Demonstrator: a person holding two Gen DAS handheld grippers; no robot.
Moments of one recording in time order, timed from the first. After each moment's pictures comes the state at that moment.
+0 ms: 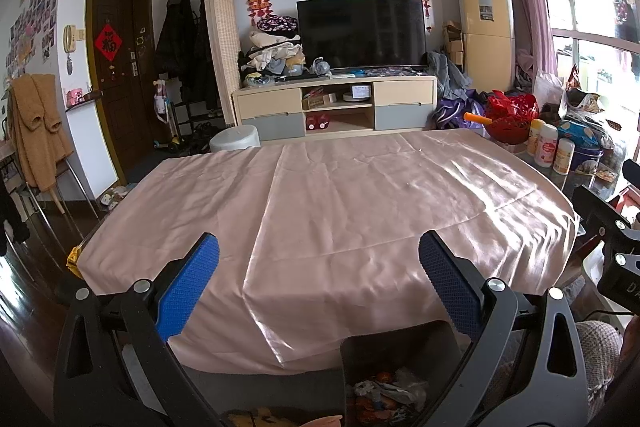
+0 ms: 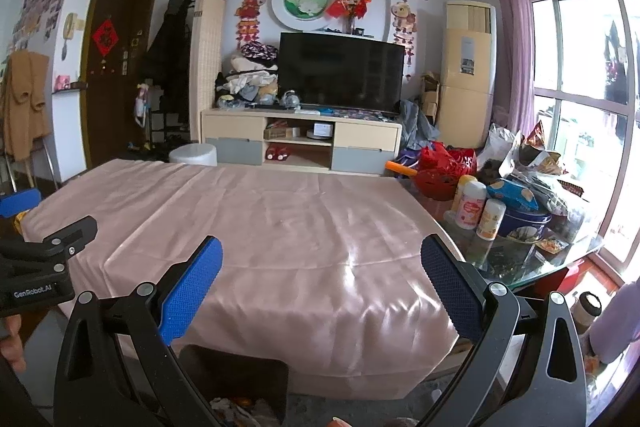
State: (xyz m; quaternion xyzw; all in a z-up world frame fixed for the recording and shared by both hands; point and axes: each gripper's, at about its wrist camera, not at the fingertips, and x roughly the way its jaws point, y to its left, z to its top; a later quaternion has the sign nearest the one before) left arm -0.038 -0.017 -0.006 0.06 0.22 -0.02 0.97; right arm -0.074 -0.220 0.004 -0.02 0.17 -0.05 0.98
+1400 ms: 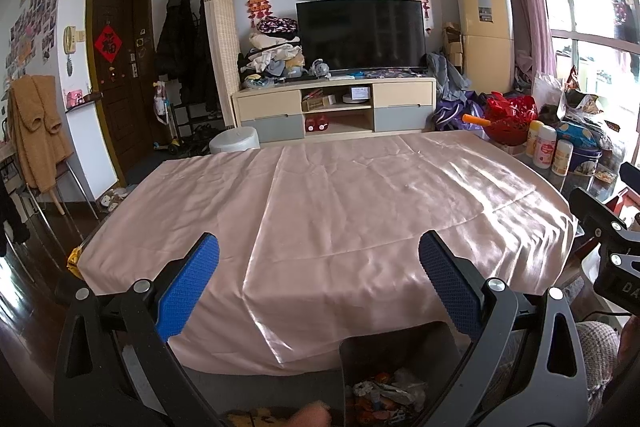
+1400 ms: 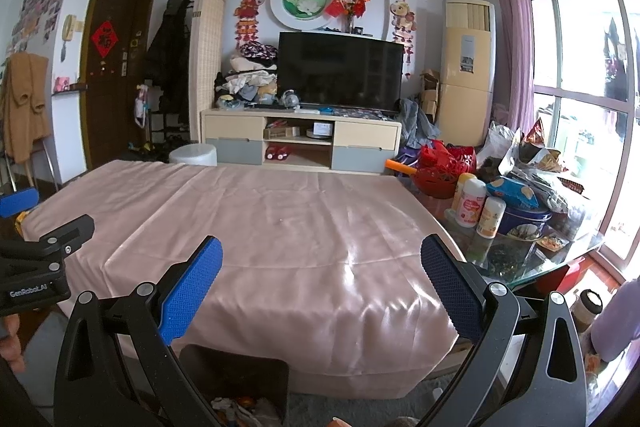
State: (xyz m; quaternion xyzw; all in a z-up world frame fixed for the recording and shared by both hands) left arm -0.039 -0.020 -0.005 0.06 0.22 -0.03 0.97; right arm -0.073 -0.220 0.003 -0.02 0.17 -0.04 0.98
